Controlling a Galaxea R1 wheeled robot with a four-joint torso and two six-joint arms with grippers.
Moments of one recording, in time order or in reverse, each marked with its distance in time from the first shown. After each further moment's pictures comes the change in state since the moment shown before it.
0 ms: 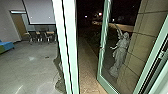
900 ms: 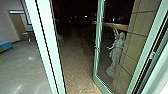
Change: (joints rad) left arm -0.002 0.013 0.004 0.000 -0.001 0.000; right arm 0.000 -0.009 0.000 -0.002 0.000 -0.006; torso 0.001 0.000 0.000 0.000
